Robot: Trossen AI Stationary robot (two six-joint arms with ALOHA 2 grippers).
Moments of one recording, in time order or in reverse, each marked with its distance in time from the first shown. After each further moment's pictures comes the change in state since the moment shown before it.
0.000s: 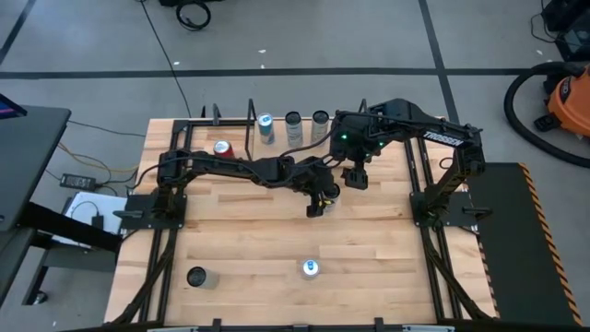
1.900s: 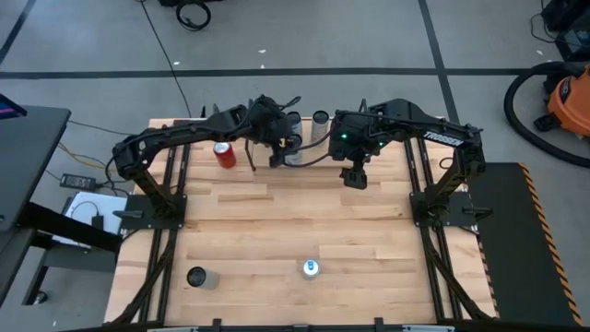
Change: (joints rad) left arm 0.389 -0.355 -0.201 -0.170 0.196 0.189; right arm 0.000 -0.001 0.000 0.020 0.000 -0.008
